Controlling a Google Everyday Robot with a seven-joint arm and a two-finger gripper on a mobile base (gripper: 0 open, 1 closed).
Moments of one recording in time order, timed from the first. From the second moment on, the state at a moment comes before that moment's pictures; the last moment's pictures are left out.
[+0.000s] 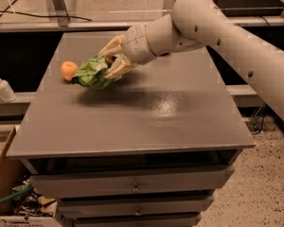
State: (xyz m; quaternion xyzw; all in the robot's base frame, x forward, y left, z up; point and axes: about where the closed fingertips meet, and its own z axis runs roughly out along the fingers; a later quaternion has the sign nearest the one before) arm 0.633 0.090 0.908 -0.75 0.41 0.15 0.50
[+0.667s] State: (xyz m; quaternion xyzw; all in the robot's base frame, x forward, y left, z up) arm 0.628 0.121 0.903 -0.77 0.38 0.16 0.49
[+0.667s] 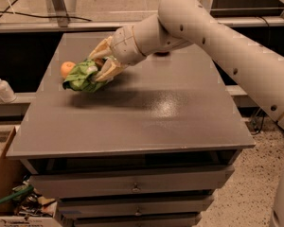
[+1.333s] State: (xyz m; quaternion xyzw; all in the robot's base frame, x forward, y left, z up) arm 0.630 0.114 0.868 -0.78 0.38 0.16 0.47
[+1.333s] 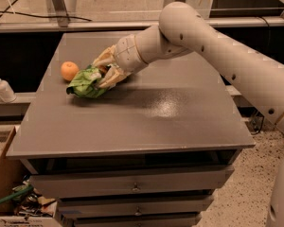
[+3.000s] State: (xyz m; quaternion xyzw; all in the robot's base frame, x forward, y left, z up) arm 0.627 0.104 0.867 -0.78 0.40 0.16 0.45
